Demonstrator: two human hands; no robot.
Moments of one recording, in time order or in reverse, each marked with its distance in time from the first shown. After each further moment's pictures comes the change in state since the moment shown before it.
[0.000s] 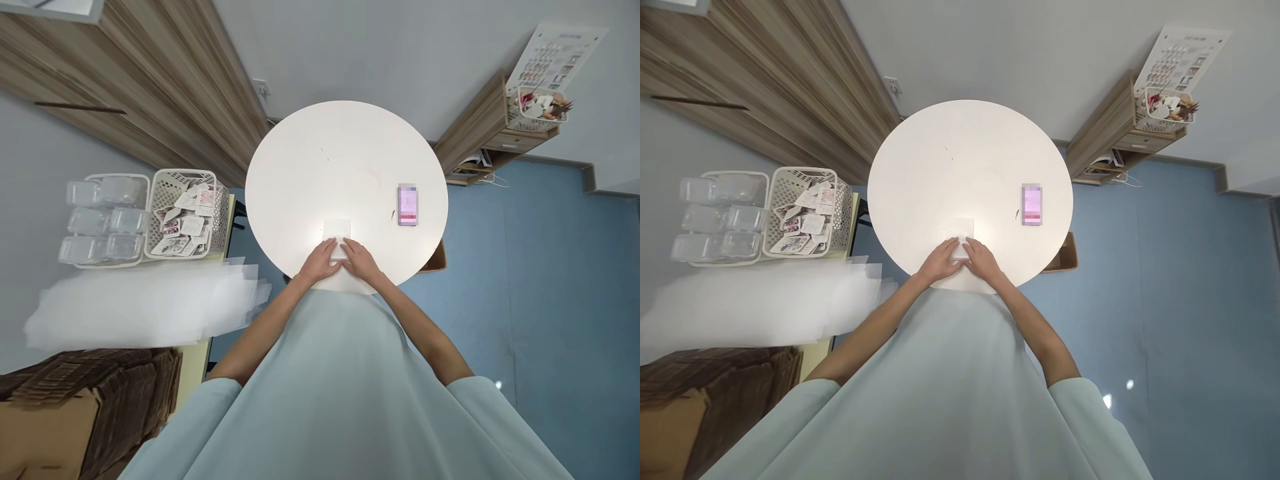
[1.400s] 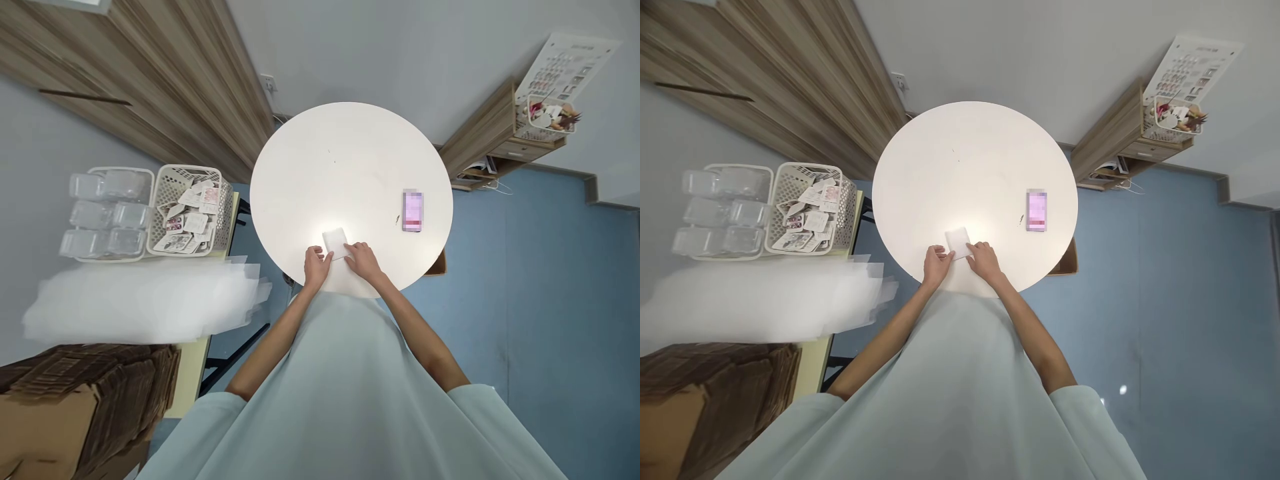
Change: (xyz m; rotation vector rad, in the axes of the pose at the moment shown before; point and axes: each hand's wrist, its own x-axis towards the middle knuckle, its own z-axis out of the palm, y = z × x) left_hand -0.006 0.017 0.006 -0.456 0.379 -0.739; right_hand 0.019 -0.019 -0.028 -0.055 -0.121 0.210
